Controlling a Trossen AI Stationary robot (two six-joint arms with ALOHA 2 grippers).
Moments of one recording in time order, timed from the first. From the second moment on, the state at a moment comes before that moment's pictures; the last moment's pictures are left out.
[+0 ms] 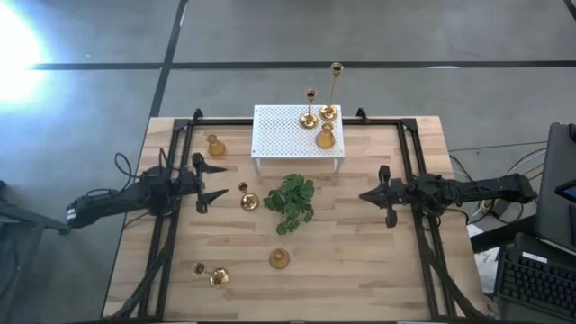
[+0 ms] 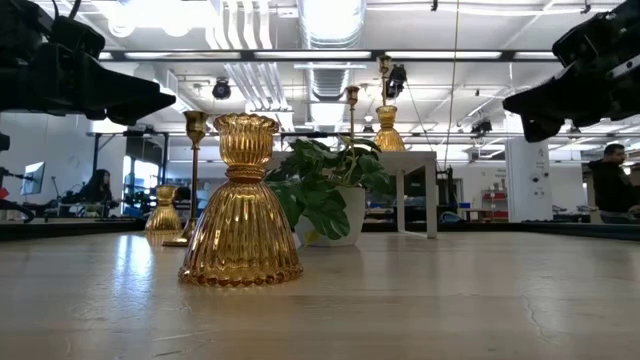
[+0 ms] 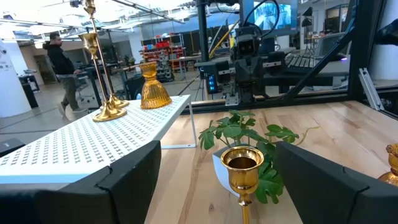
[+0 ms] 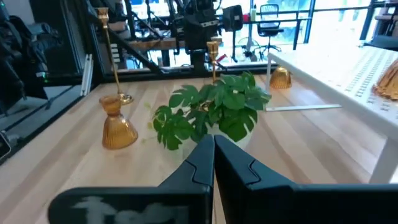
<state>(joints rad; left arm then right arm) 0.21 0.02 0.01 0.02 0.06 0.14 0.06 0.20 0.01 0.10 0.05 0.10</state>
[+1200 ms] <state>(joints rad) 0.21 0.02 0.01 0.03 0.06 0.13 0.06 0.05 0.01 0.03 0.11 -0.02</state>
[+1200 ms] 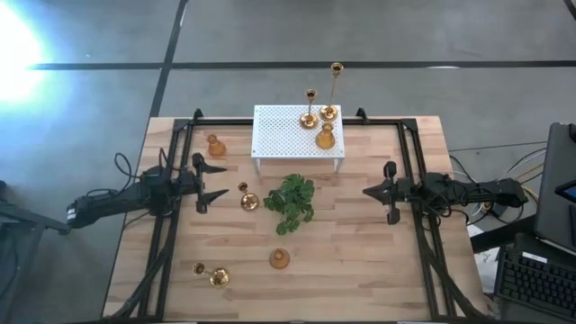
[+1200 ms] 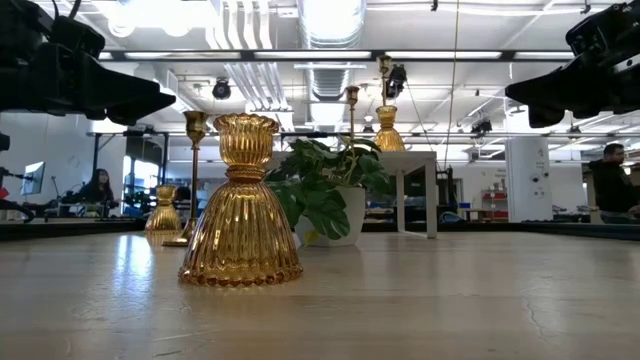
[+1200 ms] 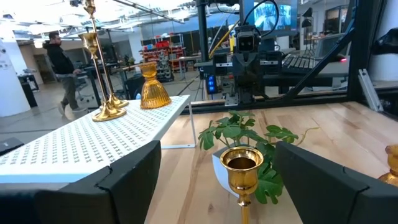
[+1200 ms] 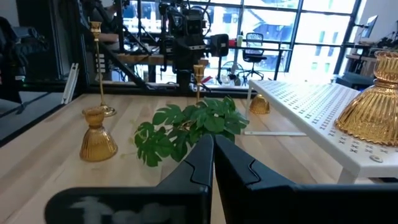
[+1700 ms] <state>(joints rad) 0.21 0.02 0.01 0.31 0.02 -0.21 0.06 0.05 0.01 0.03 0.11 -0.02</state>
